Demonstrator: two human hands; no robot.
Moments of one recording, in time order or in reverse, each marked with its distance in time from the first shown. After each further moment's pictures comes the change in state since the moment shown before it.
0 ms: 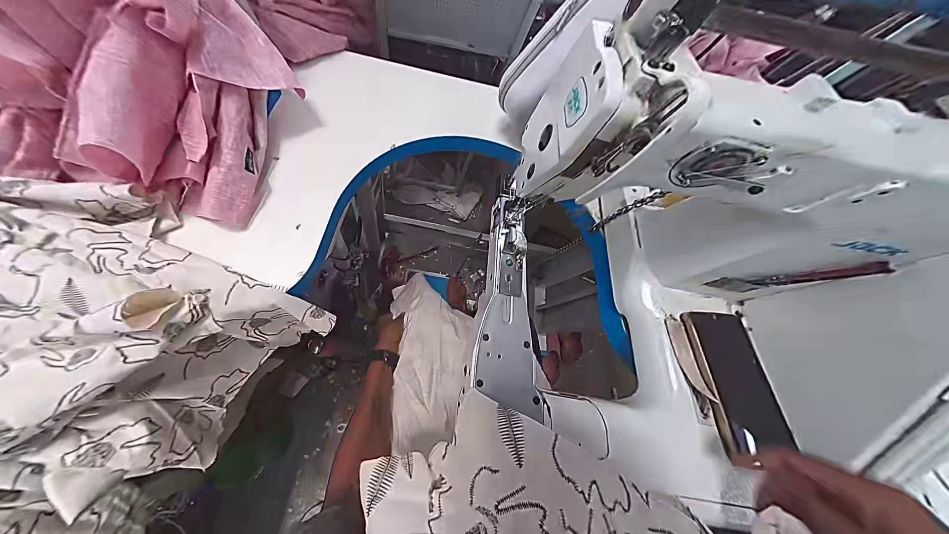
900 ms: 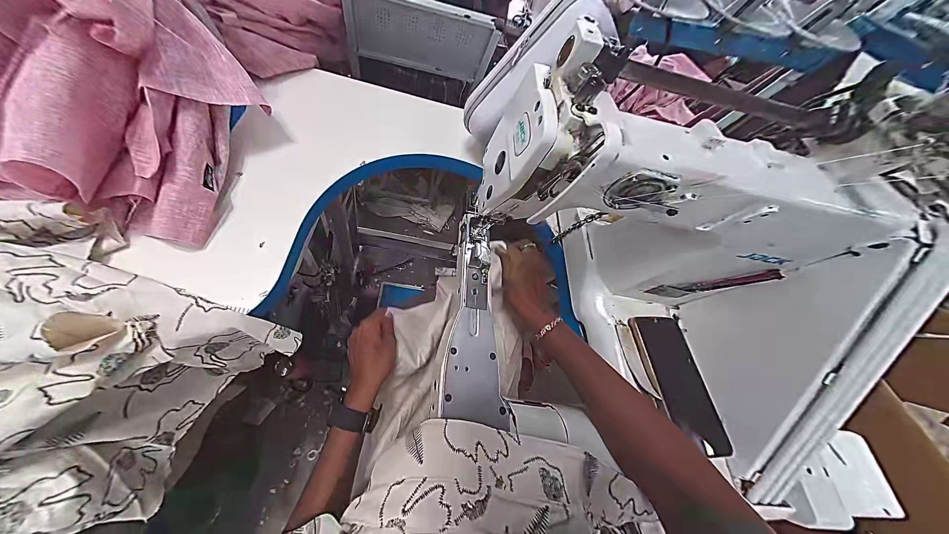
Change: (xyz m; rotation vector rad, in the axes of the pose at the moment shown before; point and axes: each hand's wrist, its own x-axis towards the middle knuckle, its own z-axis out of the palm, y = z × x) left_hand -0.147 0.111 -0.045 0.322 0.040 0.395; right_hand 0.288 -0.097 0.090 -0.304 0.580 -0.051
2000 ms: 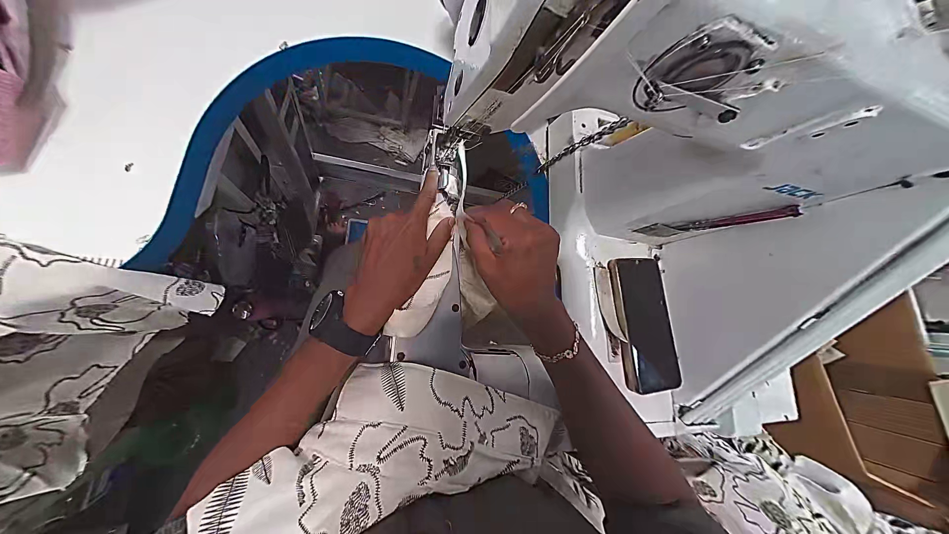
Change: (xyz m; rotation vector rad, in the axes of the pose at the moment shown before) left_hand 0.011 0.104 0.014 0.206 -0.031 0.558; right_hand -0.066 -0.029 -0.060 0.223 0.245 -0.423
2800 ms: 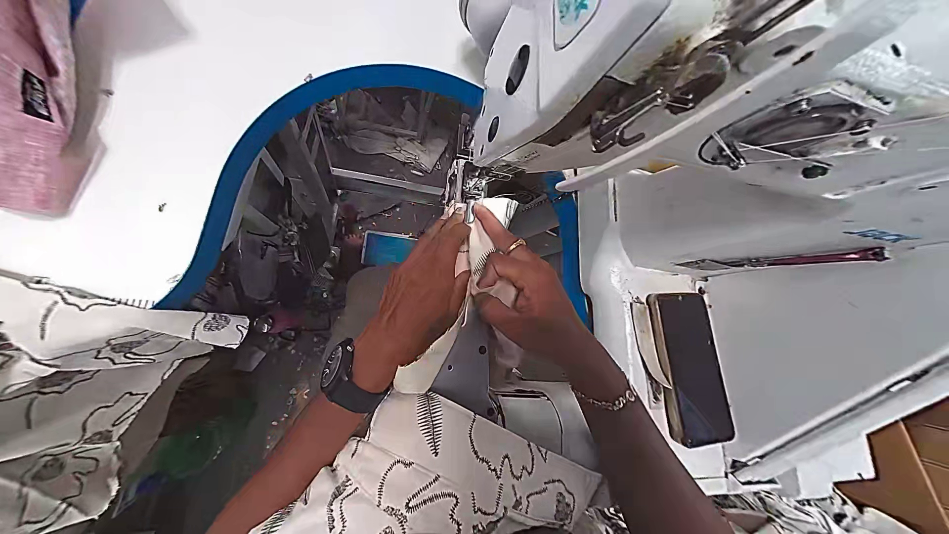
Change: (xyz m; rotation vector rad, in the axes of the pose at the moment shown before) left_hand 0.005 -0.021 0.014 -0.122 0.150 0.297; right_hand 0.008 0.008 0.003 0.434 -0.375 0.098
